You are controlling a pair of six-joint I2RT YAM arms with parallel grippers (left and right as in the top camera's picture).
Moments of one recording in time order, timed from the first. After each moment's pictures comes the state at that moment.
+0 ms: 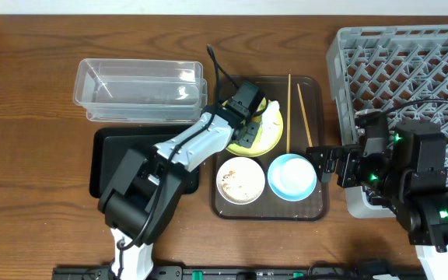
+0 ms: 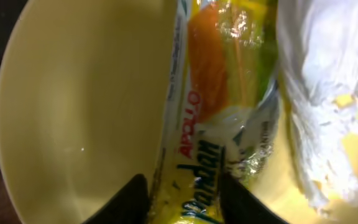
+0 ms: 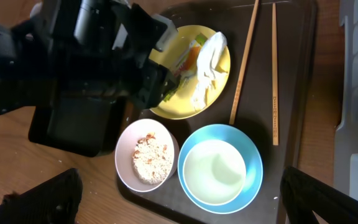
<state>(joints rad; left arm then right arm) -0.61 2.00 1.30 -0.50 -0.06 -0.17 0.13 0.92 1.01 -0.92 -0.42 0.25</state>
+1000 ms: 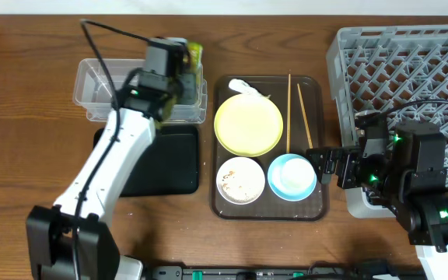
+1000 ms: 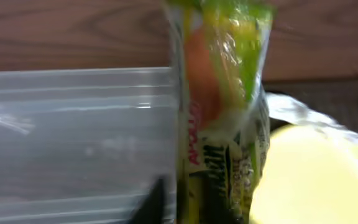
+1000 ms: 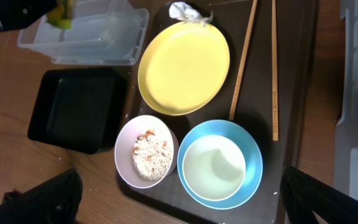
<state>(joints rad) -0.24 1.62 1.30 -0.54 -0.06 -0.18 0.13 0.92 1.01 -0.93 -0.41 0.25</state>
